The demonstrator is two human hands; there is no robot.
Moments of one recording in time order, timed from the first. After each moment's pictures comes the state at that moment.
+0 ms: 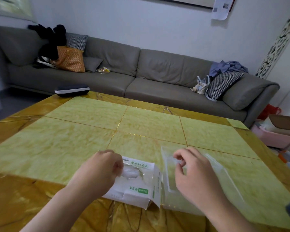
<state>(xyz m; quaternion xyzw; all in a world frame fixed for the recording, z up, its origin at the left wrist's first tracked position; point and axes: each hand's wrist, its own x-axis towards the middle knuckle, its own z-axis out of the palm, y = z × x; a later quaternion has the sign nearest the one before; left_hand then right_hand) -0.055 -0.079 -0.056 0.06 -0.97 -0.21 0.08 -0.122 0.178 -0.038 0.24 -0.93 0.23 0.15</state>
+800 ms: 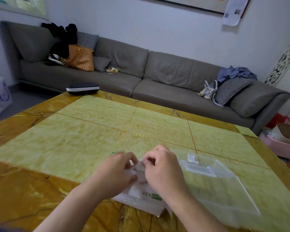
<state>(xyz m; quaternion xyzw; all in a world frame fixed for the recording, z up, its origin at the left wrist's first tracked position) -0.059 -0.086 -0.069 0.04 -0.94 -0.33 0.07 -0.121 0.072 -0.057 0.24 -0.92 0.32 0.07</state>
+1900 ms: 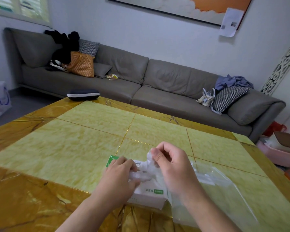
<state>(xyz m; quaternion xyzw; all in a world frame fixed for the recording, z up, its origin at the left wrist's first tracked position) -0.072 -0.071 -0.096 0.05 -0.94 -0.30 0.15 -0.115 0.094 -0.011 0.28 -0.80 0.52 0.00</state>
